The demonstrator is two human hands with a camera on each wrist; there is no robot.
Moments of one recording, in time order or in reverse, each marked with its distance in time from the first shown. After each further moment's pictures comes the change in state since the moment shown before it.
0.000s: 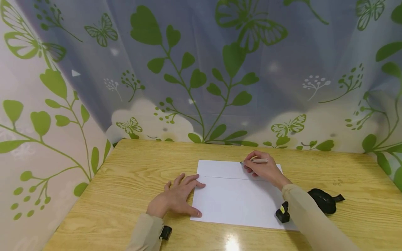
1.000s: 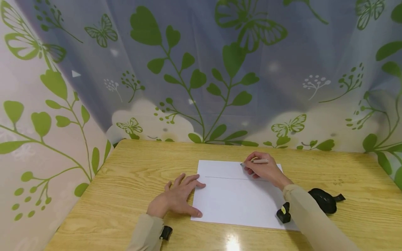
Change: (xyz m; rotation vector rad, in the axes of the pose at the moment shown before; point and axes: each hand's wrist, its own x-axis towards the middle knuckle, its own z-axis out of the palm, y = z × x) left_hand -0.001 0.002 -0.001 -0.001 -0.003 -0.004; right_hand -0.005 -0.005 -0.001 -0.003 -0.027 0.011
